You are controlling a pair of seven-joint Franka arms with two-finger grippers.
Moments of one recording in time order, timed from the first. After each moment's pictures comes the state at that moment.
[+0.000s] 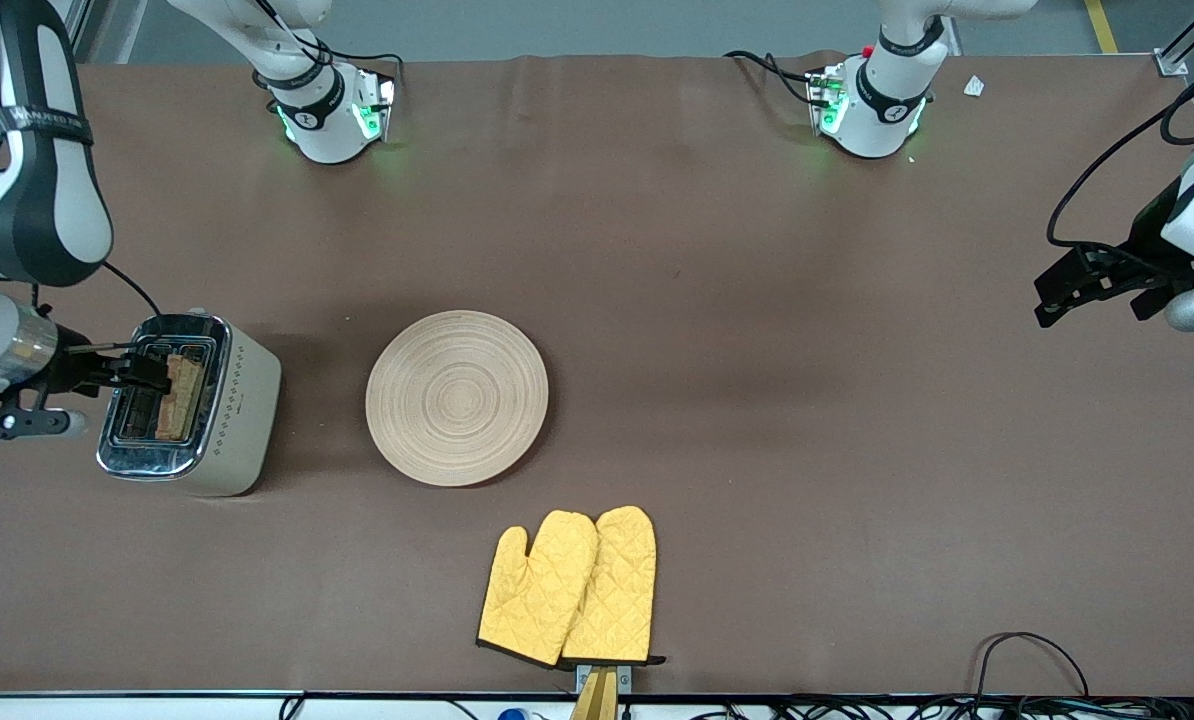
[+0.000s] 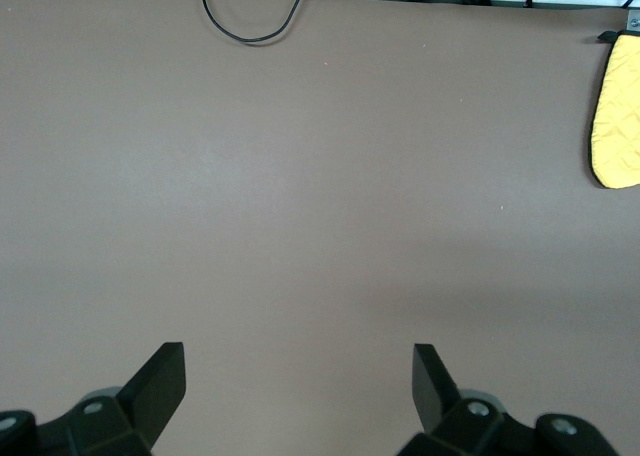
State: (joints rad) left arm -0.22 0.08 0.11 -1.47 0.03 1.68 -0.16; right arm -0.18 0.26 0.07 -1.76 -0.05 1.95 -0.13
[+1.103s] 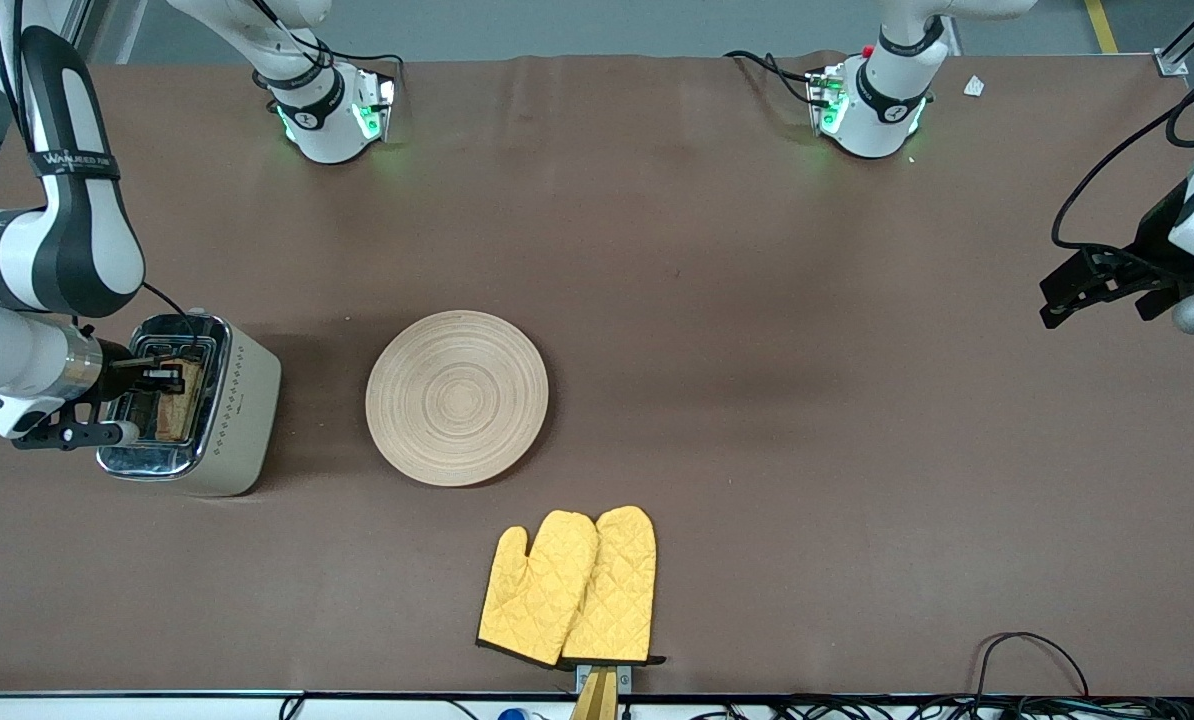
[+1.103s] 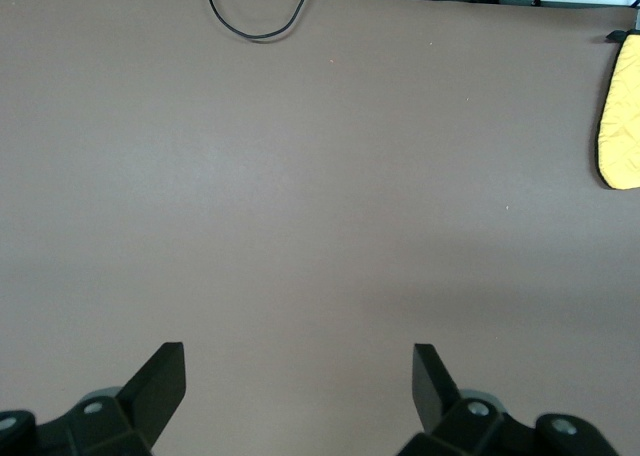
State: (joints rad) left arm -0.21 0.08 0.11 -1.47 0.03 1.67 -0.16; right arm -0.17 0.32 0.08 -1.74 -0.05 1.91 -0.11
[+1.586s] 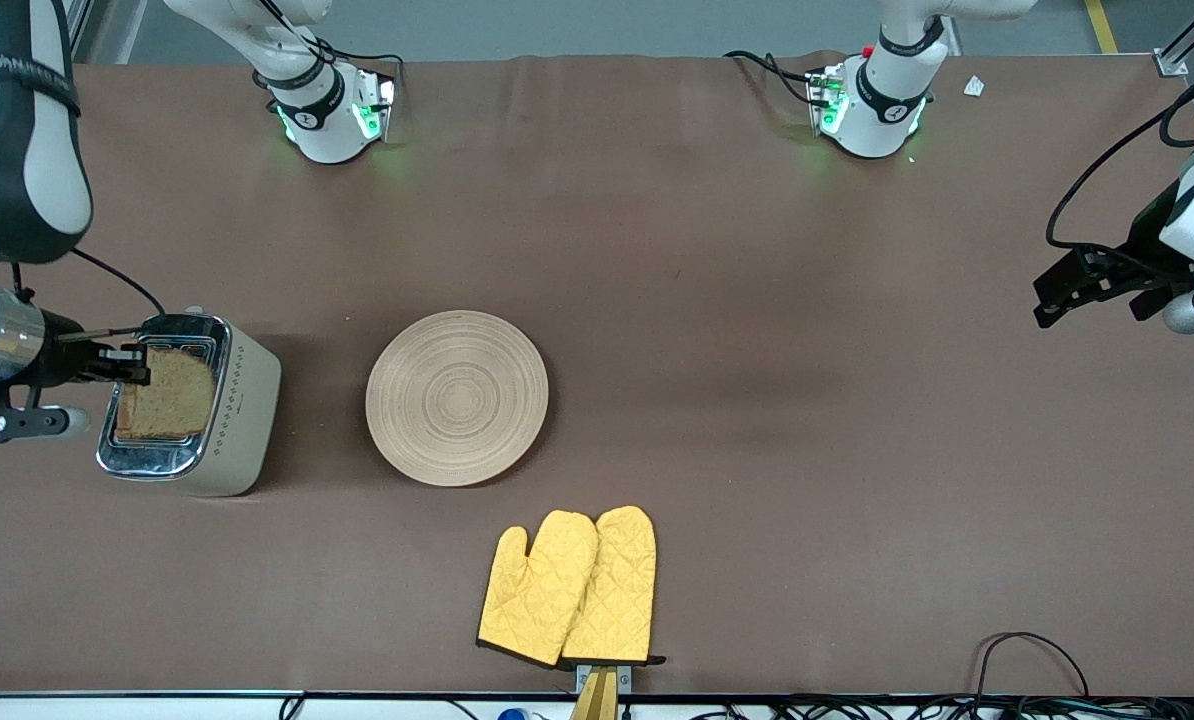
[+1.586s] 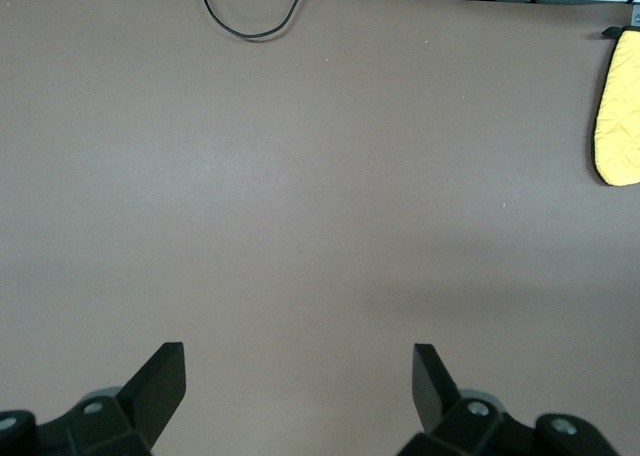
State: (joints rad) left arm -0.22 0.08 0.11 -1.47 0.03 1.67 -0.16; right arm -0.08 0.29 0.09 -1.45 0.00 1.62 -0.02
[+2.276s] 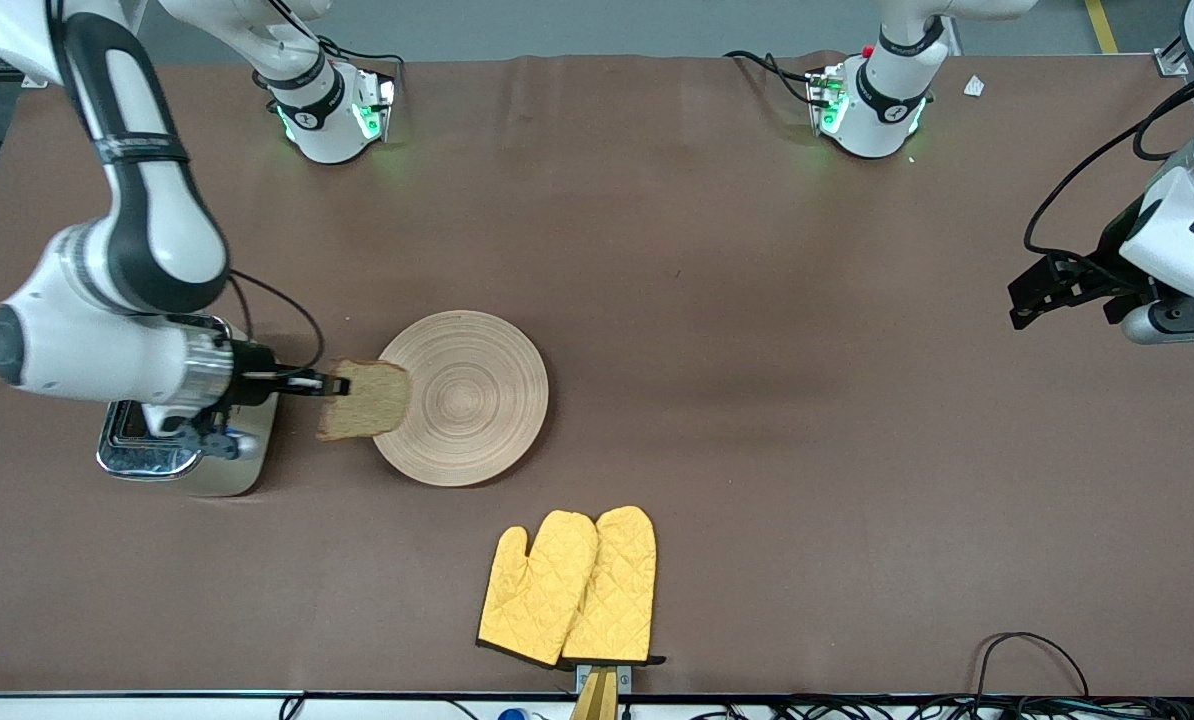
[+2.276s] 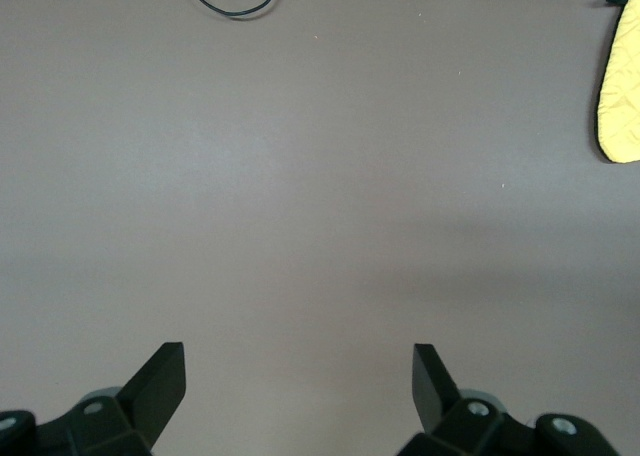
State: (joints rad) left arm -0.22 0.10 0.09 -1.48 0.03 1.66 -0.16; right arm 0.07 0.35 0.09 -1.77 0.52 1.96 0.16
